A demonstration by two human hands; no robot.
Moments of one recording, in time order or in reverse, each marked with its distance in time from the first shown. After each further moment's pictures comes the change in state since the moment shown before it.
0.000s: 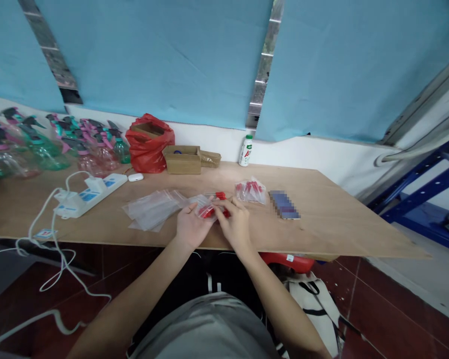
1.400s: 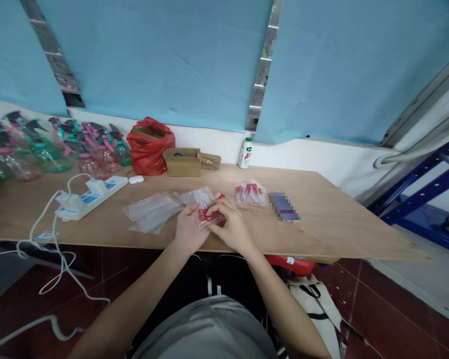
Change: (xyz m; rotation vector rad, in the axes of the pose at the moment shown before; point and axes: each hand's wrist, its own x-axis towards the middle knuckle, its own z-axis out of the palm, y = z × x) left_hand -0.011 0.005 0.009 0.135 -0.147 -0.063; right_hand 0.010 -0.015 -0.013 0.172 -0.259 -0.127
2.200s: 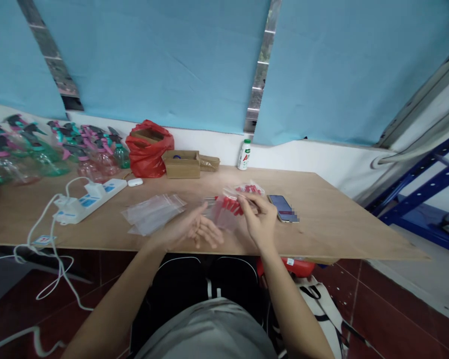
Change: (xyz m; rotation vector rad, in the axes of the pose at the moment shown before) left_hand -0.010 0.045 -0.014 0.978 -0.326 -0.435; right_hand -0.002 0.000 -0.045 0.055 0.505 0.081
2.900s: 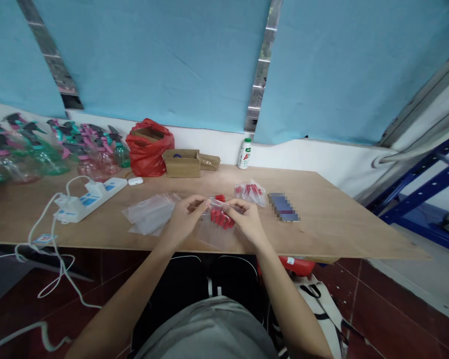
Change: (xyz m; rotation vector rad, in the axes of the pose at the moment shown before) left_hand 0.016 -0.010 0.004 0.306 0.728 0.655; right_hand -0.003 0.016 0.021 0.316 -0.362 0.416
